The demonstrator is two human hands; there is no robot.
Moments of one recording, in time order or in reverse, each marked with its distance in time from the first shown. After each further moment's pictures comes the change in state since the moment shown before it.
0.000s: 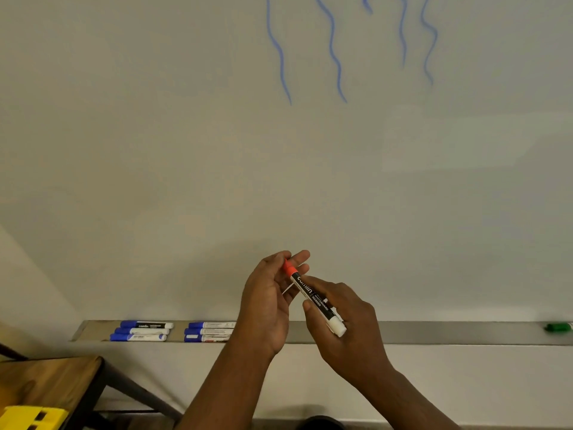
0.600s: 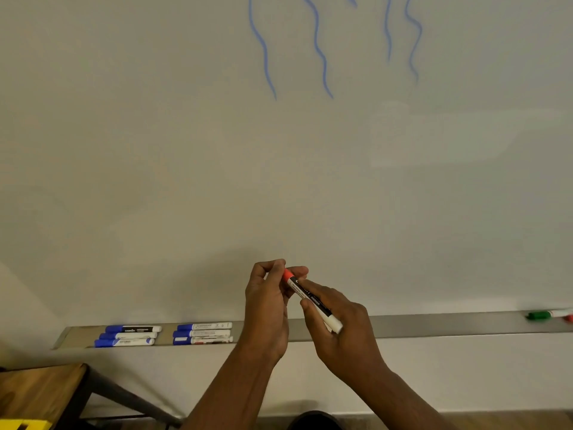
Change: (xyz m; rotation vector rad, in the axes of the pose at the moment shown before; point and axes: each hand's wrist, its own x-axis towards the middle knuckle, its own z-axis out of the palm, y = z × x) left_hand 0.003 -0.023 0.005 0.037 0.069 0.067; right_hand -0.008 0.010 0.000 0.056 -0.038 0.111
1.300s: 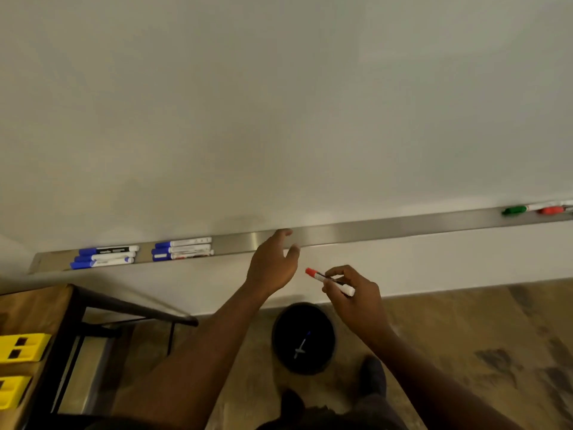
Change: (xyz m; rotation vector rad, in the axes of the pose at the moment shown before) left_hand 0.022 -0.125 -0.059 1.344 -0.285 0.029; right_hand -0.110 0.095 -0.015 -0.110 -0.102 0.651
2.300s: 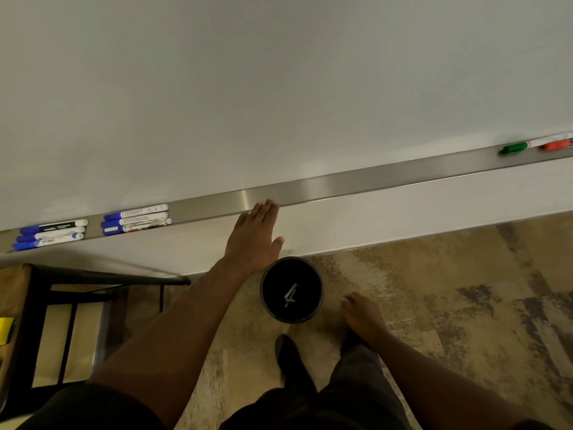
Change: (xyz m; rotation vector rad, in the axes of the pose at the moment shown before) left_hand 0.029 -0.034 0.068 0.609 -0.240 0.229; right_hand -0.029 0.175 0.000 -0.189 -0.295 0.657
